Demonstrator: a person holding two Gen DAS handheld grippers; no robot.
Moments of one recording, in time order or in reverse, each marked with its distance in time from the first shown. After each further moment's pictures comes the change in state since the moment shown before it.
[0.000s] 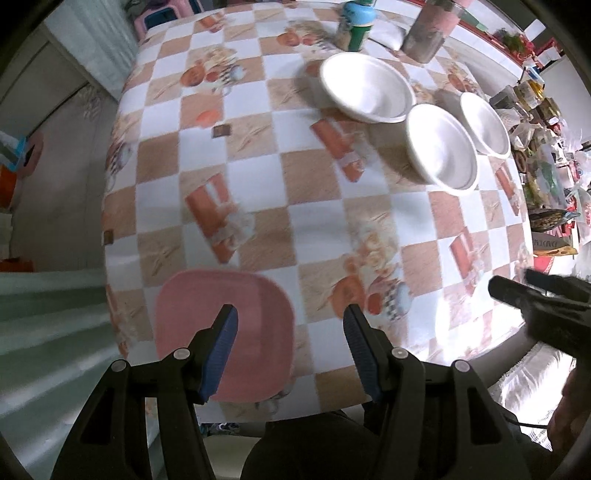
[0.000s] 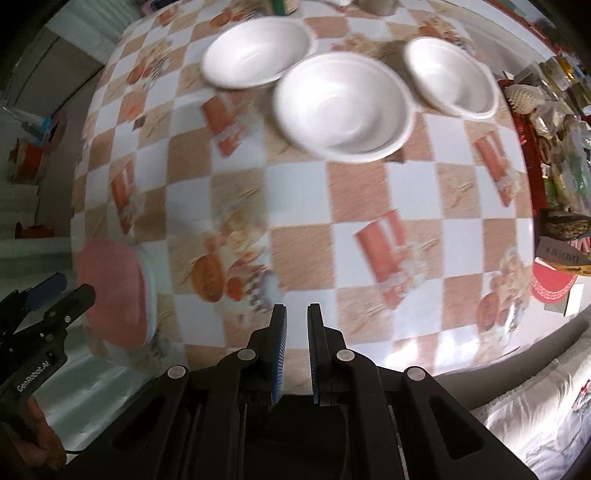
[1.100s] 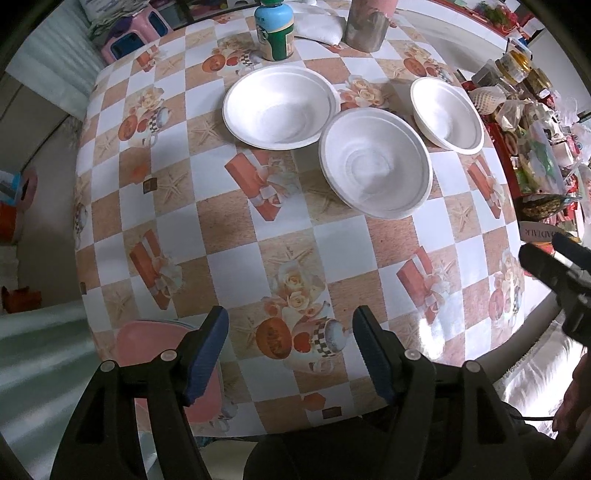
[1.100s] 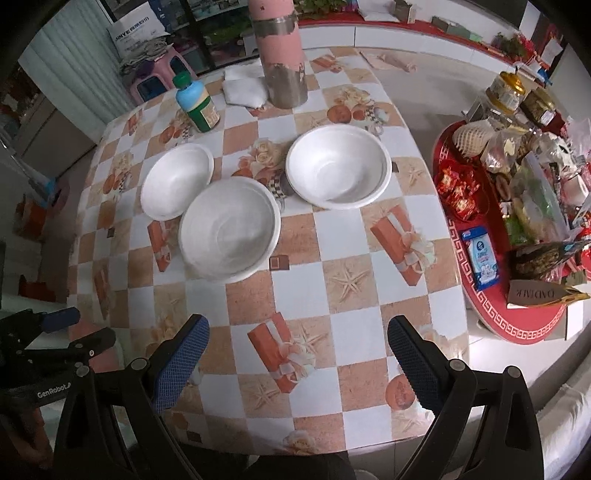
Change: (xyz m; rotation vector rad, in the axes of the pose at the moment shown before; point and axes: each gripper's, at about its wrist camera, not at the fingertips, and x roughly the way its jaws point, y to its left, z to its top) left arm 0.004 -0.107 0.052 0.088 0.017 0.052; right arm -0.051 -0.112 0.026 0.039 -0.270 0.020
